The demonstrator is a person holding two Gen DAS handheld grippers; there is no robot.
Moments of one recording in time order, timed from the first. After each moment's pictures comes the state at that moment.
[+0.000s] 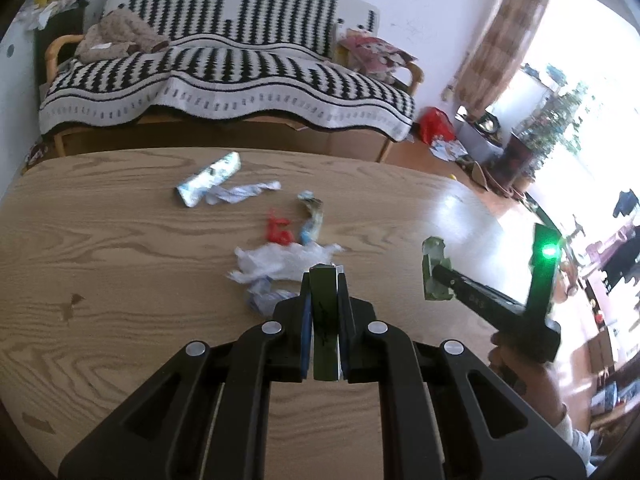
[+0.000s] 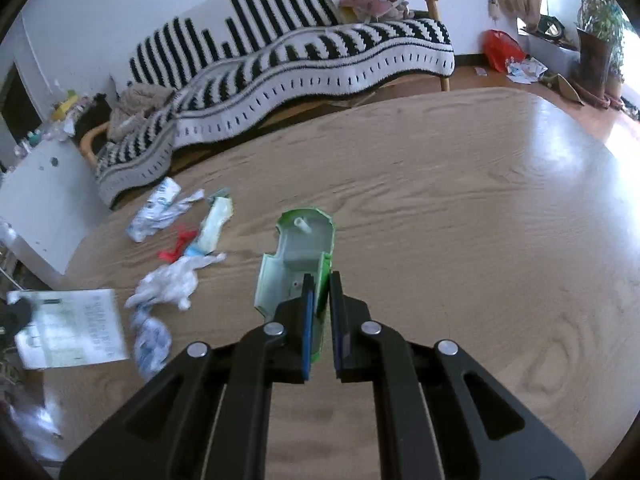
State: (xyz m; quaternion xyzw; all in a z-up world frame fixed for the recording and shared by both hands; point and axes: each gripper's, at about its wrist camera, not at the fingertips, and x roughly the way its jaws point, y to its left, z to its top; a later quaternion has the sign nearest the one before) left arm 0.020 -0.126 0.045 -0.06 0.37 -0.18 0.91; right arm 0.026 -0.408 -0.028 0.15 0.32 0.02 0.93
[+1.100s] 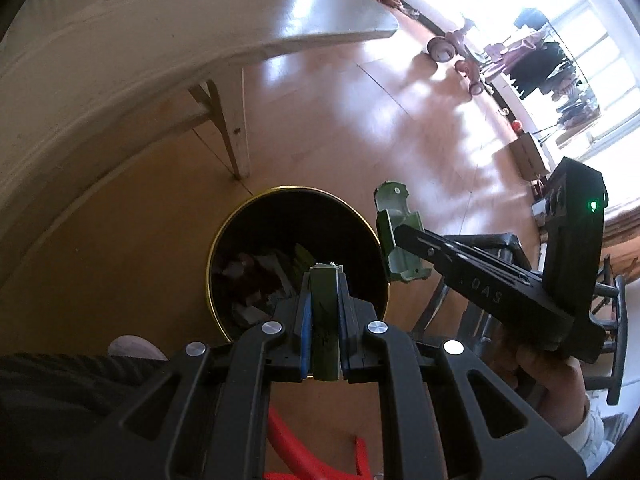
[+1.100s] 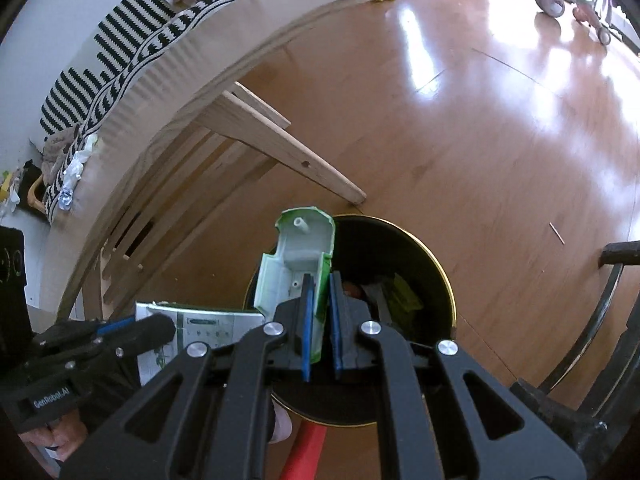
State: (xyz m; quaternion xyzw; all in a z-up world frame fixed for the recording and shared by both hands) left arm -0.204 -0.394 -0.149 0.08 0.56 -0.41 0.71; right arm -0.340 -0.580 -0.208 0.32 0.41 -0.12 0.85
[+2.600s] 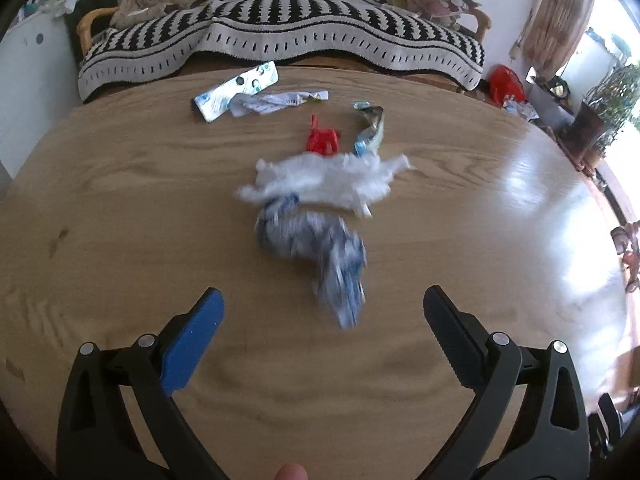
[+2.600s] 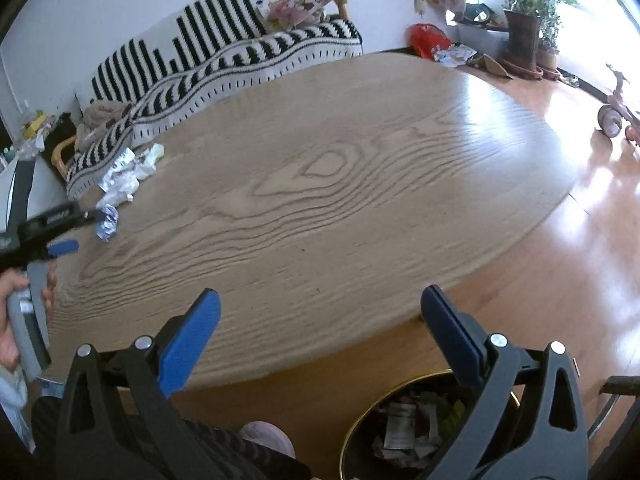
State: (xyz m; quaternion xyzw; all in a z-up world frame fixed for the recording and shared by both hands) left arm 0.066 -0.160 -0.055 -0.01 0.44 -0.04 0.89; right arm -0.149 -0.471 -0.106 0.17 0.34 -0.08 0.92
